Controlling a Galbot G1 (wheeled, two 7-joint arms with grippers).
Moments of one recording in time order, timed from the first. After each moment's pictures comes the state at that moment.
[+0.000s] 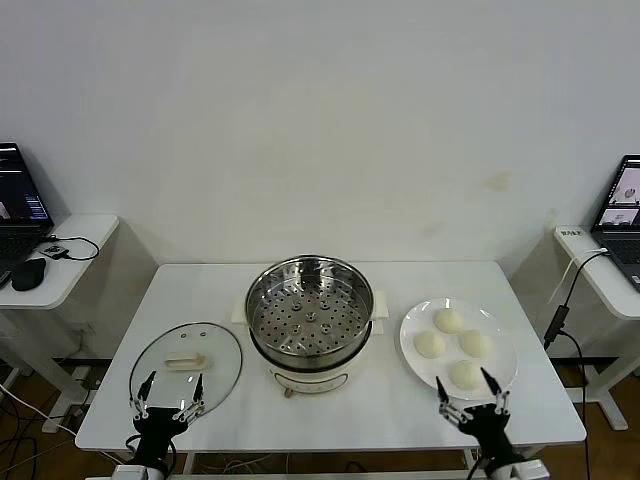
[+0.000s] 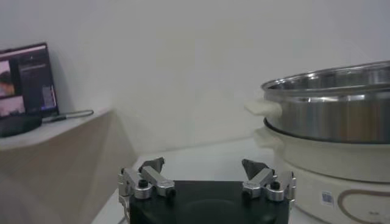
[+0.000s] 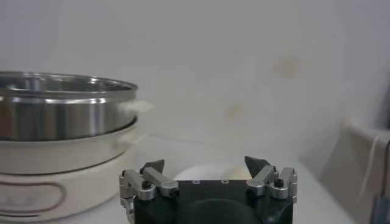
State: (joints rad) left arm 1.70 -1.31 -0.64 -2.00 -0.08 -0.08 -0.08; right arm -1.66 1.28 0.77 2.04 -0.05 0.01 -0.13
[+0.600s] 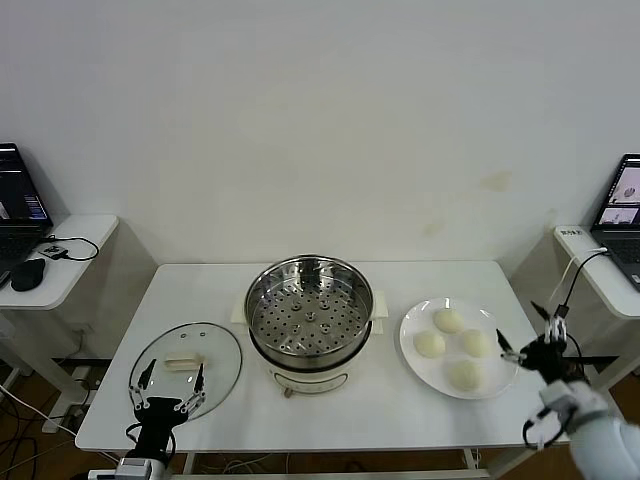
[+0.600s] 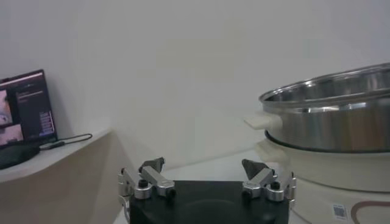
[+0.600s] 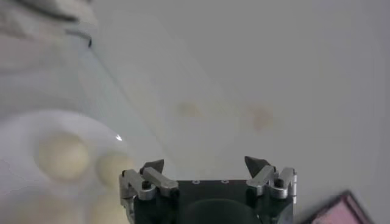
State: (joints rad) left arm 1.67 -1.33 -0.64 -1.99 0.01 -0.10 -0.07; right arm -1.27 0.85 0.72 1.82 -0.45 -0.09 -0.38
